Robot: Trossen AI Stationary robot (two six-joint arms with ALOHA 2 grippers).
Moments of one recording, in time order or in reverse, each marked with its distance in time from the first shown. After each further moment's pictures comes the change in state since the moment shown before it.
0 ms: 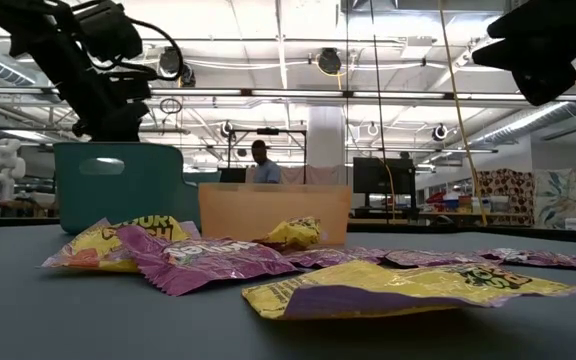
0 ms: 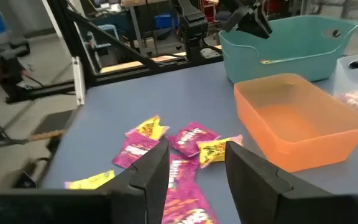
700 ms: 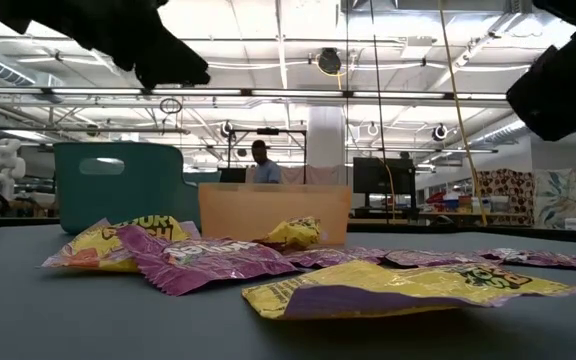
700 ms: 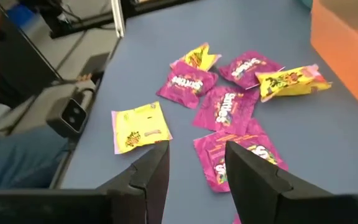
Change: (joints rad) left arm -0.594 0.160 0.025 0.621 0.008 0.200; right arm -0.022 0.179 0.050 -0.056 -0.306 0.137
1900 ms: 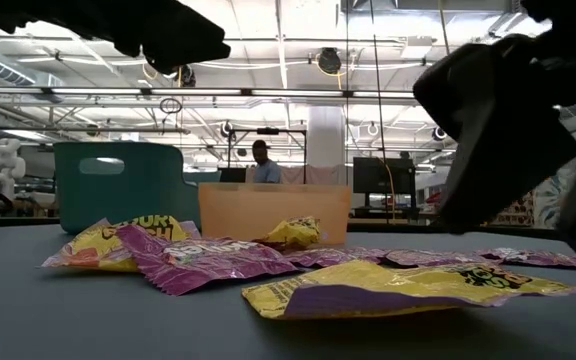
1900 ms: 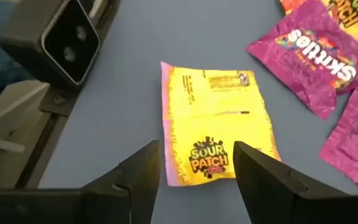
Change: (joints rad) left arm -0.200 0.234 0.000 0.358 -0.089 0.100; right arm -0.019 0.744 0.720 -0.332 -0.175 -0.217
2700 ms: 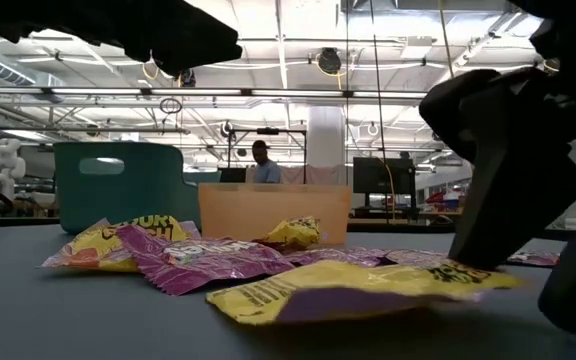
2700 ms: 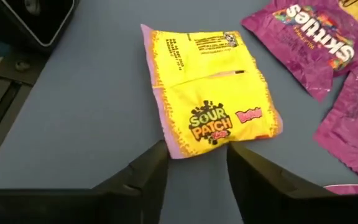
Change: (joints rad) left arm -0.009 0.103 0.000 0.148 -0.016 0.055; right arm 0.004 0.038 0.000 -0.034 0.052 -0.026
